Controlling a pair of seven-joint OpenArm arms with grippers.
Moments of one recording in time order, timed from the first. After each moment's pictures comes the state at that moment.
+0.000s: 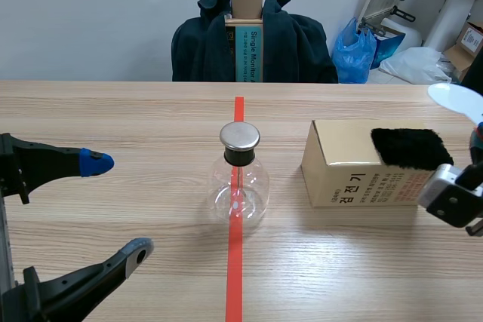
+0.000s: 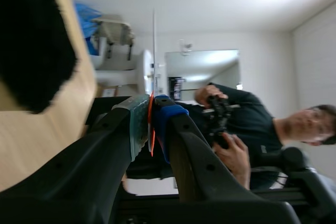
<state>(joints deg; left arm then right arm) 35.8 -43.0 3.9 106.6 -12.9 -35.0 -22.8 -23.0 19.9 8.6 80.8 -63.0 -30.1 16.1</state>
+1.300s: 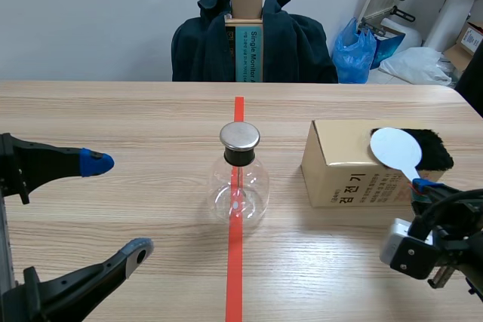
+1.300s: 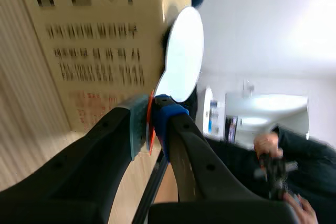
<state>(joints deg) 35.8 -43.0 3.9 106.6 -12.9 -35.0 -22.8 -23.0 19.3 4.7 75.4 -65.3 -21.3 21.7</state>
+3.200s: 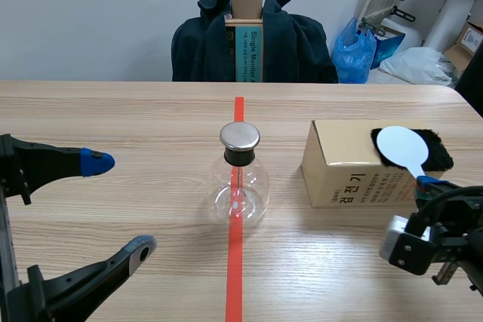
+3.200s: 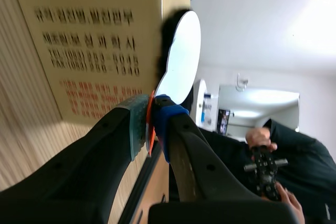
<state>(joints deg) 35.8 -41.9 3.9 106.6 -12.9 -34.6 -22.8 -22.8 18.6 4.4 76.0 -68.6 -21.6 19.7</state>
